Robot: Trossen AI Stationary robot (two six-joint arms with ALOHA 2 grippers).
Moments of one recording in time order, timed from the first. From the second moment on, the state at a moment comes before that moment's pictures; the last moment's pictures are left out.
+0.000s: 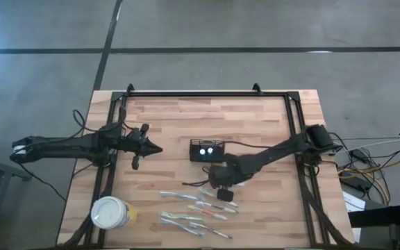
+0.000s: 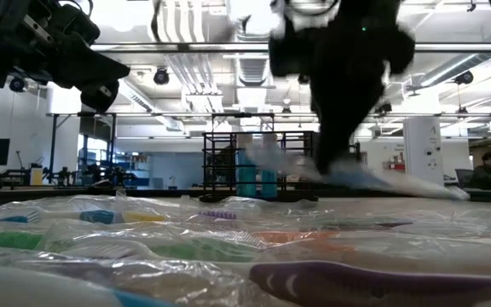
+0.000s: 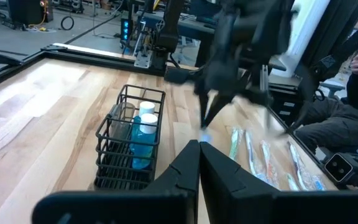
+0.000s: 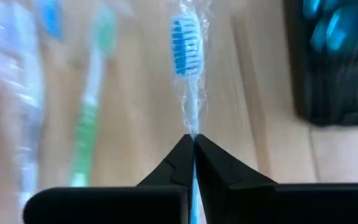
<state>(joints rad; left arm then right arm) 0.17 0.48 0.19 0.18 0.29 -0.17 0.30 1.88 1.32 -0.71 0.14 0.50</state>
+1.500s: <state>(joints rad) 0.17 0.49 0.19 0.18 0.26 -0.16 0.37 0.31 0.02 0.69 0.39 -0.17</state>
